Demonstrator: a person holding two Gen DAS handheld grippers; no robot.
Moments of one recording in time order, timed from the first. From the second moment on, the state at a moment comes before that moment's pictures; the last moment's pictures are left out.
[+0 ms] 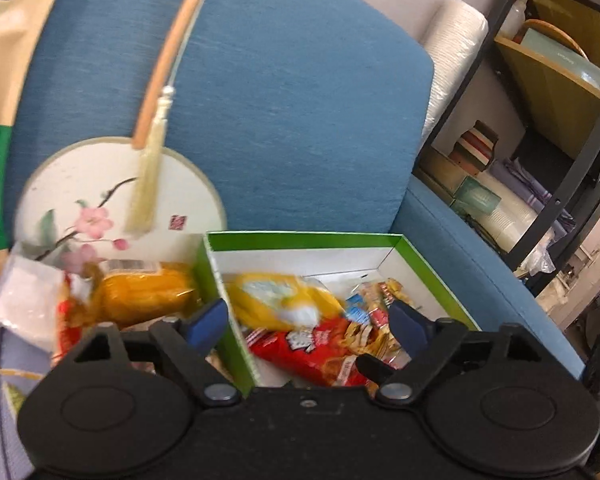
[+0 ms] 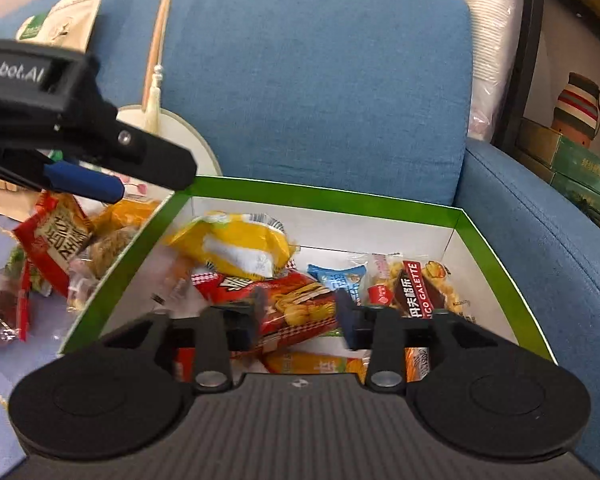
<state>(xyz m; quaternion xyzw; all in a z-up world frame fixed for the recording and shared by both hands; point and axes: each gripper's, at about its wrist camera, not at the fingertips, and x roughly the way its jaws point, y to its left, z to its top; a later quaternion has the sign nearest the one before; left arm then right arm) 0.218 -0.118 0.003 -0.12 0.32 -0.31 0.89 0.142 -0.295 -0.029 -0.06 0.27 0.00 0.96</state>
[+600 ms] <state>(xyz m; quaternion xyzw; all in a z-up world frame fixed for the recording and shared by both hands) 0.168 -0.003 -0.002 -0.13 0.34 -0.19 0.91 0.060 -0.229 -0.002 -0.02 0.26 0.13 0.96</state>
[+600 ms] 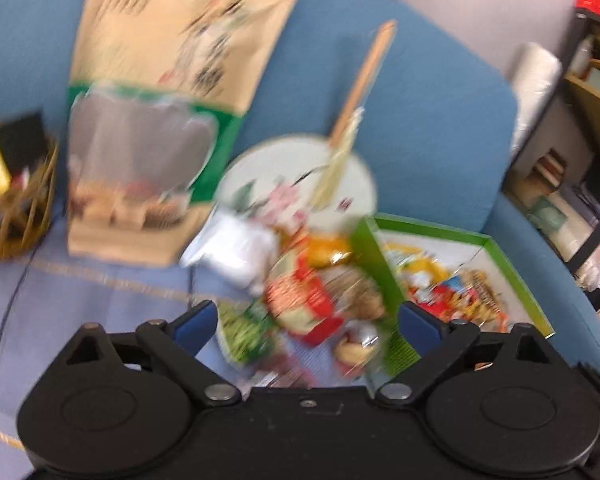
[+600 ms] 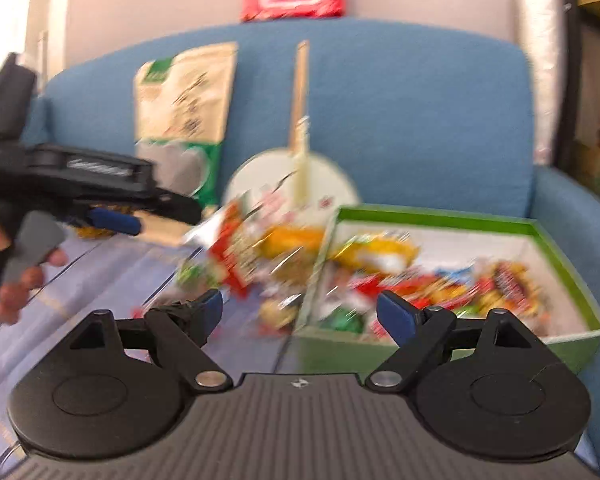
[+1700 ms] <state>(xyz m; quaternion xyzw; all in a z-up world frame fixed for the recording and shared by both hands) 0.163 0.056 -0.057 -0.23 0.39 -0.27 0.85 0.099 -0.121 -0.049 -0.03 0.34 0.19 0.92</state>
